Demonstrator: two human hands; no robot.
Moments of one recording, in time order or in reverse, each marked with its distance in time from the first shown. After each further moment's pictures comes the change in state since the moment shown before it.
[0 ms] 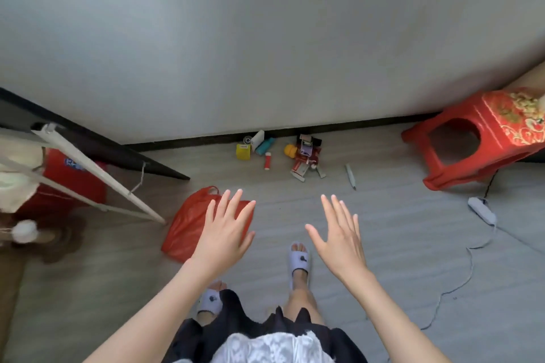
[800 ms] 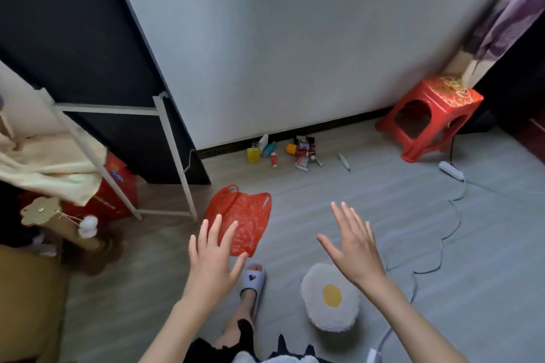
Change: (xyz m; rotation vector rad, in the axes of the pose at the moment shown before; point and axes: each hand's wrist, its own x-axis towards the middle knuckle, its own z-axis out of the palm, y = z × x) left_hand -0.354 -0.095 0.003 -0.178 0.141 -0.054; right_hand -0.322 -0.113 0.113 -0.020 0.227 0.027
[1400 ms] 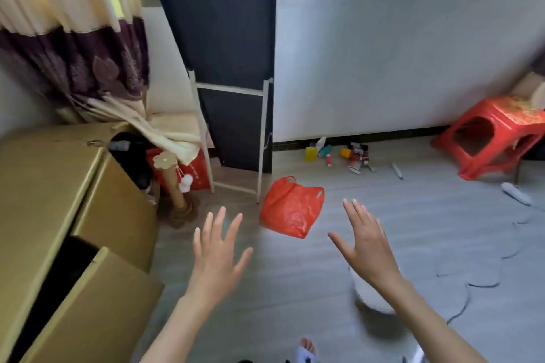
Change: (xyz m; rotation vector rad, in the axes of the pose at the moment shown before) left_hand -0.257 -0.126 -0.079 0.039 0.174 -0.124; right_hand -0.197 -0.141 0.065 0.046 0.085 -0.243
